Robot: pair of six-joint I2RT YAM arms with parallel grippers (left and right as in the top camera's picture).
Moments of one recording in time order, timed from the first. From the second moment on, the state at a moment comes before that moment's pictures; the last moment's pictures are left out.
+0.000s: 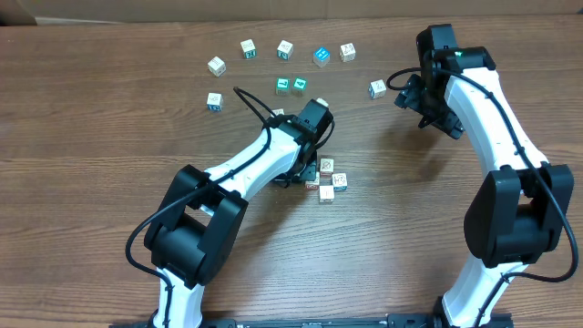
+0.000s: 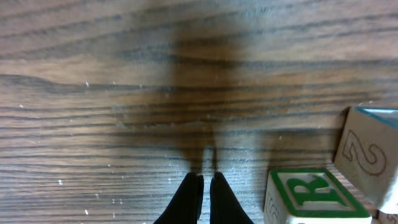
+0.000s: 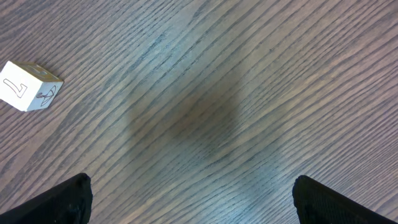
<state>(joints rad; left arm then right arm) -0.61 2.06 1.43 -0.84 -0.08 -0.56 0.08 1.98 1.70 -1.12 0.24 0.72</state>
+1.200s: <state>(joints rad) -0.61 2.06 1.43 -0.81 0.04 -0.56 0.08 1.98 1.70 -1.12 0.24 0.73</state>
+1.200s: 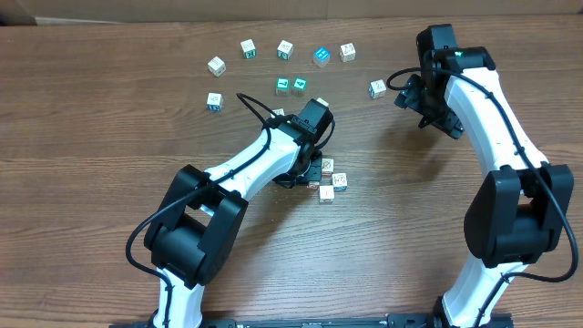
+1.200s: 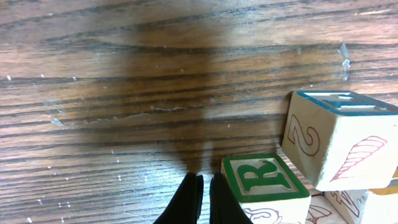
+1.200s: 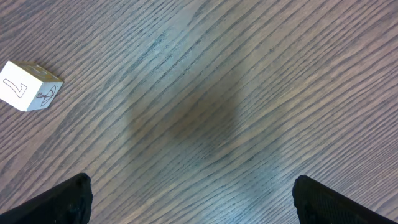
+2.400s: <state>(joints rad) -0.58 2.06 1.43 -0.80 0.00 -0.56 0.08 1.98 1.70 -1.12 0.24 0.72</state>
